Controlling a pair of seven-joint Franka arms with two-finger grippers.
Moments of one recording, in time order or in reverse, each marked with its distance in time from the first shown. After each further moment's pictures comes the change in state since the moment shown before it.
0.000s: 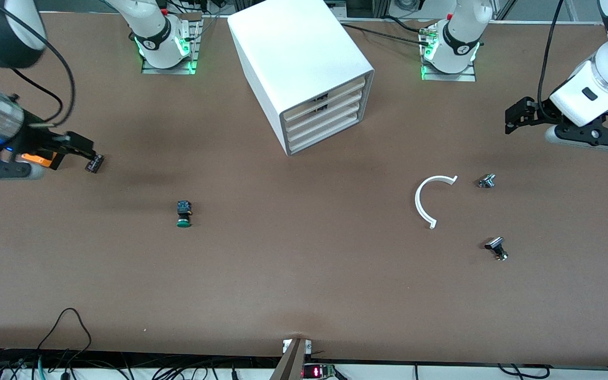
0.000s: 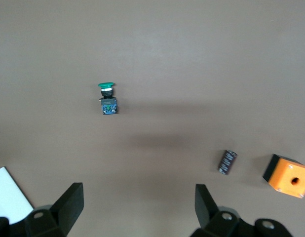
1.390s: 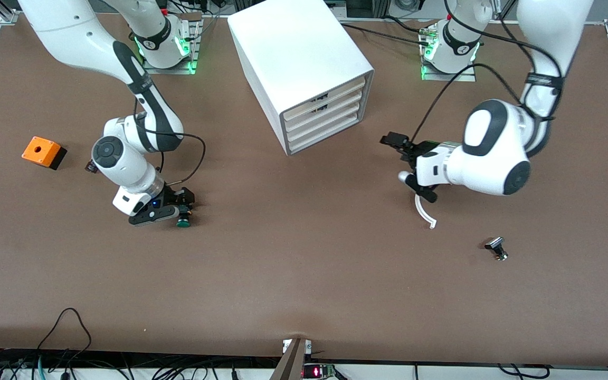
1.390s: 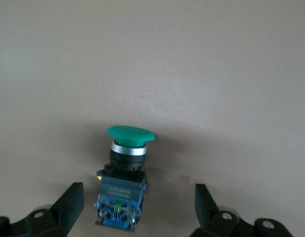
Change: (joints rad) left arm -0.013 0.415 -0.187 -0.207 -0.630 0.208 0.415; right arm 0.126 0.391 0.008 -0.436 0.000 1.063 -0.126
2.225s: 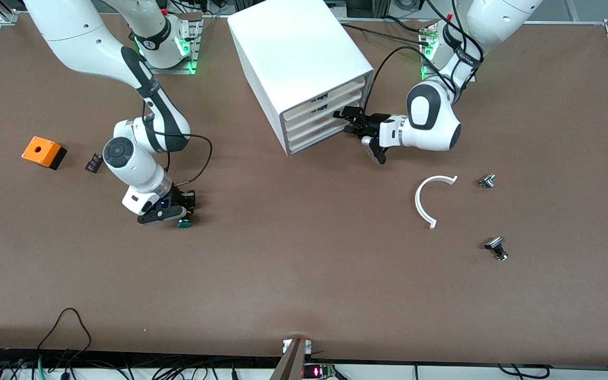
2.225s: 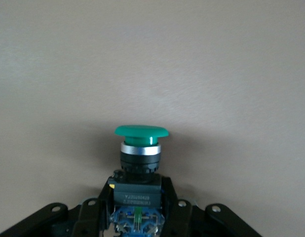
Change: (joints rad) left arm -0.007 0.018 -0.205 -0.407 -0.609 0.368 0.474; right arm 0.011 0.007 0.022 0.032 0.000 -0.054 0.069
